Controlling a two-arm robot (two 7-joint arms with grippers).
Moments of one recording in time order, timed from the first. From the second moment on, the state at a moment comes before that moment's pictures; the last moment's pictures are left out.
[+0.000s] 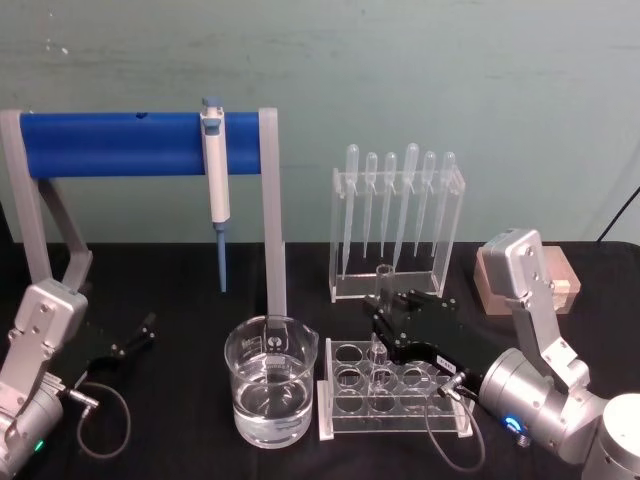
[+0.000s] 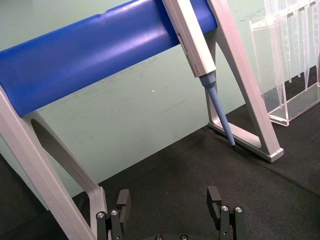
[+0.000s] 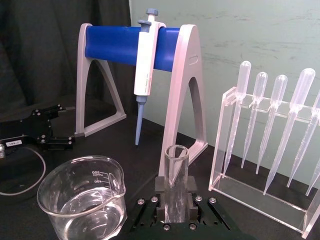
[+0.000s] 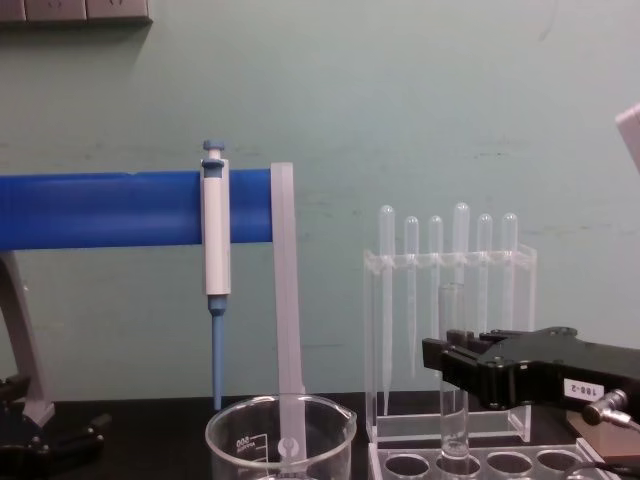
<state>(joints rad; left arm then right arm) -0.20 0.60 0.45 -1.41 -0.25 -0.12 0.03 0.19 0.39 -0.36 -1.61 0.33 0.13 0.35</state>
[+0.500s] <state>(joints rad) -0.20 0.60 0.45 -1.41 -0.25 -0.12 0.03 0.17 0.40 -0.33 -1.70 0.34 0.13 0.35</state>
